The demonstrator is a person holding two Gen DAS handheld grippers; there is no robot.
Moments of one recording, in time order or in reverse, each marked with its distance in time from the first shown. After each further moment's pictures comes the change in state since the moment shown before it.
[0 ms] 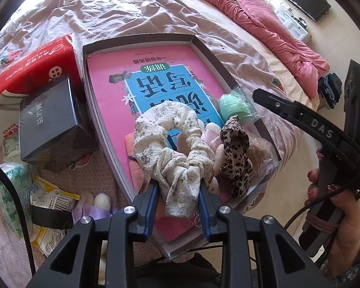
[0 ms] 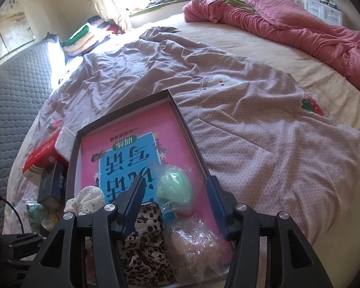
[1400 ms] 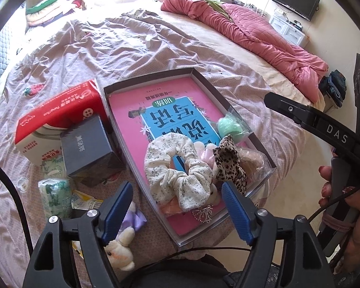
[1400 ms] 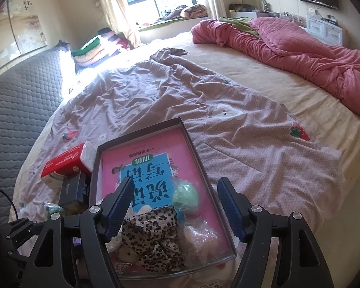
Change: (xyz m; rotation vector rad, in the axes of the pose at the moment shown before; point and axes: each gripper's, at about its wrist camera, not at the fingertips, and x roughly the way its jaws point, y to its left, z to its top) left arm -0.061 -0.018 -0.005 0.072 -0.146 0.120; right arm -0.060 0.023 0.010 -0.061 -0.098 0.006
